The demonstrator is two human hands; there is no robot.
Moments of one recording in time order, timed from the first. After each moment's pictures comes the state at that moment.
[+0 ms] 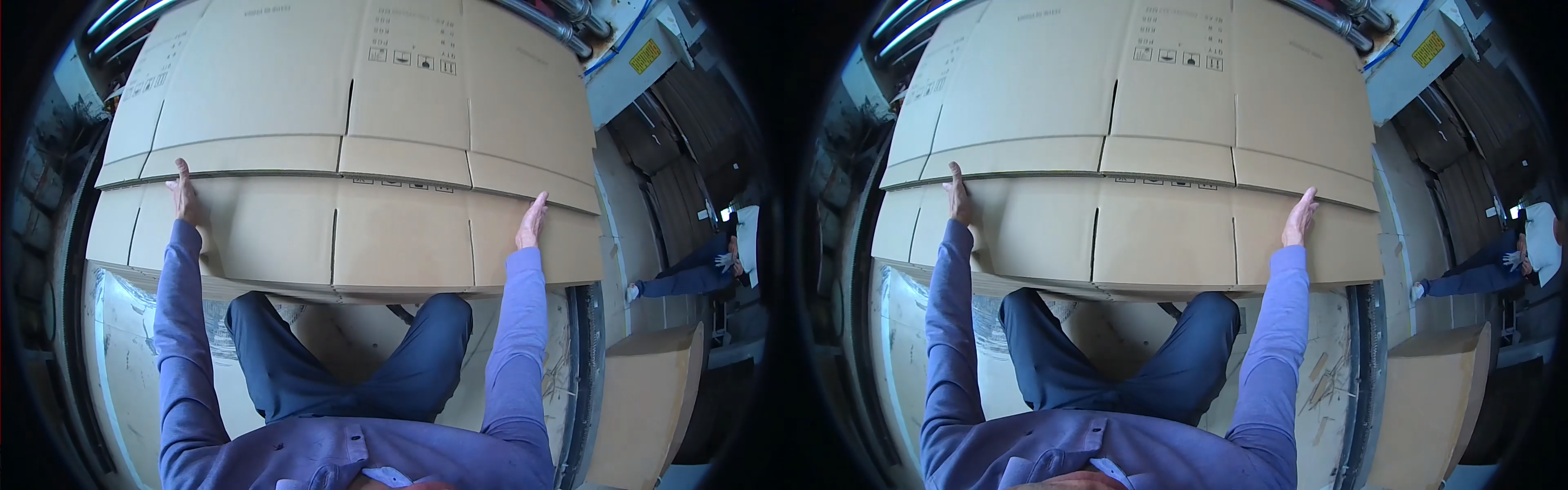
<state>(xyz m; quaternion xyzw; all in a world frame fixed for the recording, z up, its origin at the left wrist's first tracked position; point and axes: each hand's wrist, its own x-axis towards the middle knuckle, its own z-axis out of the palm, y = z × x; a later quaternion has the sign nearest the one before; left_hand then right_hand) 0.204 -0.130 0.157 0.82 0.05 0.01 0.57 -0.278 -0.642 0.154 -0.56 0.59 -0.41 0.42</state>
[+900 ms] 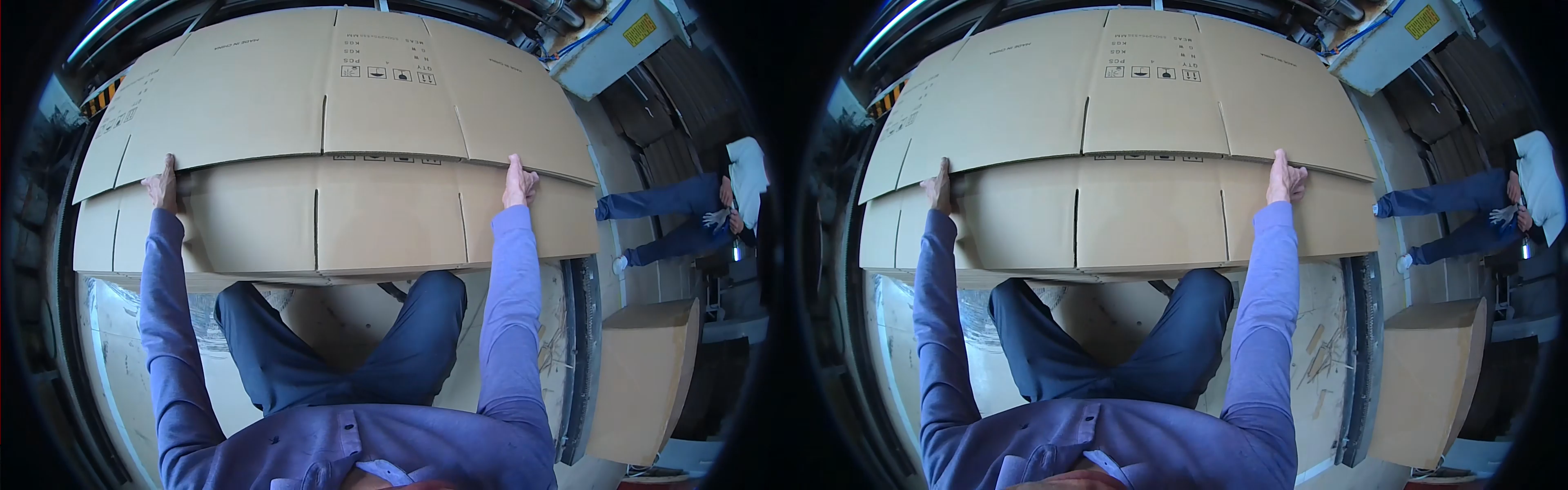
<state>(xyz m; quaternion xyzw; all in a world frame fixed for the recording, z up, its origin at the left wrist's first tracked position) 0.232 -0.135 0.137 0.89 0.09 0.04 0.45 -0.246 -0.647 0.156 -0.57 0.72 -0.31 0.25</state>
